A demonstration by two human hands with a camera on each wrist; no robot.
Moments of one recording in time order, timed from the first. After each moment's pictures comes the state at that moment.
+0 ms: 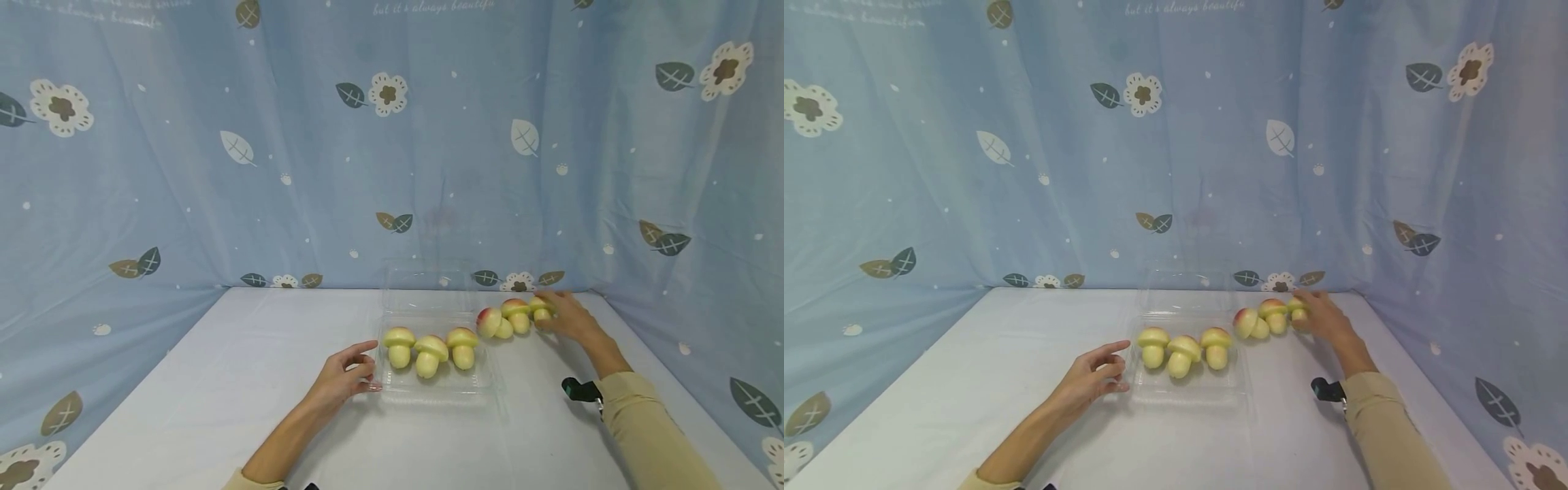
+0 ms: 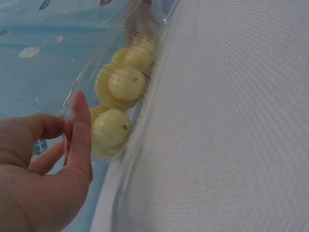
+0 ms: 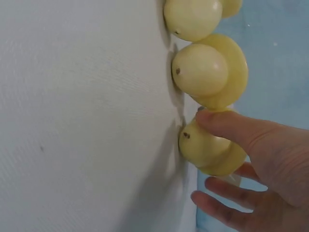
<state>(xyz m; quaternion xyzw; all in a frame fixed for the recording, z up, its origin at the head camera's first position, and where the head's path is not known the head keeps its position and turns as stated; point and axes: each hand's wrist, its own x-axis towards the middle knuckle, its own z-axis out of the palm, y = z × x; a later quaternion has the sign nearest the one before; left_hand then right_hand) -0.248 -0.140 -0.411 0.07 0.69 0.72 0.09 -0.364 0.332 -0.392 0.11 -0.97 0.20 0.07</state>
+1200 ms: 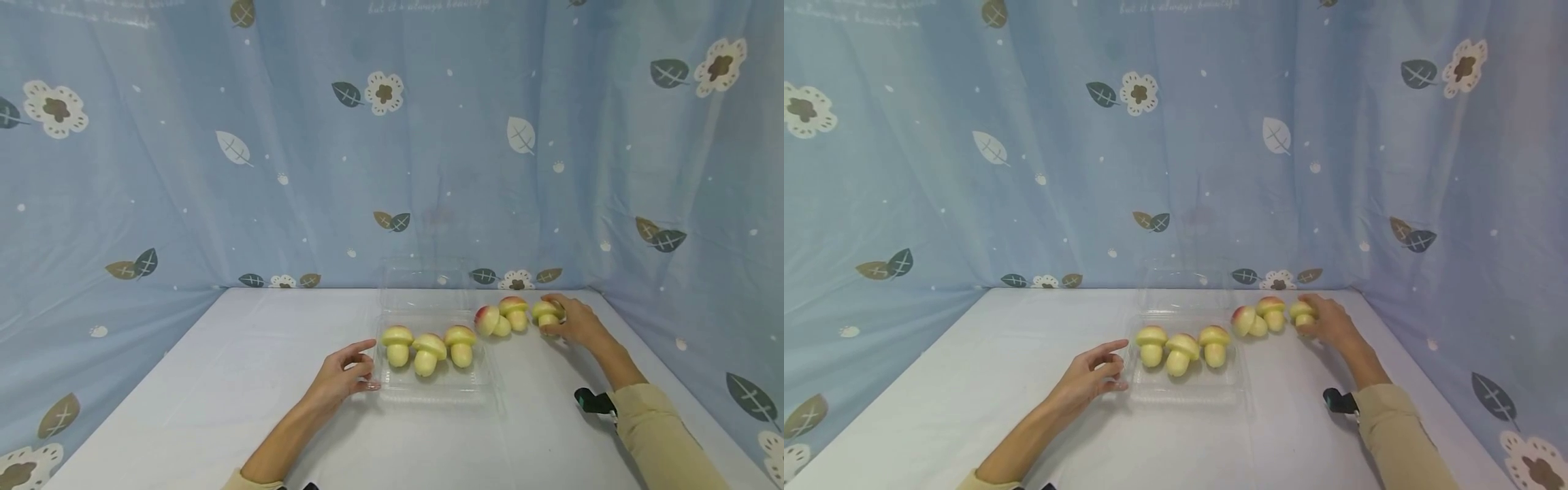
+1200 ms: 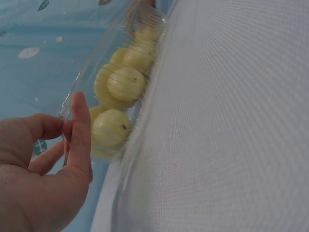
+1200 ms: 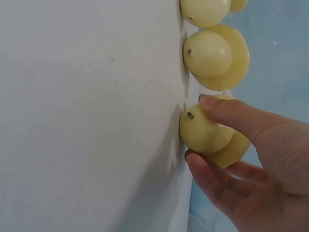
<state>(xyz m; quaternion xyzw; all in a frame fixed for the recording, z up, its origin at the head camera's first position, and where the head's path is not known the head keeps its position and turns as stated) -0.248 -0.139 -0.411 0.06 0.69 0.72 0.09 -0.348 0.340 -0.397 0.09 -0.97 0.21 0.09</state>
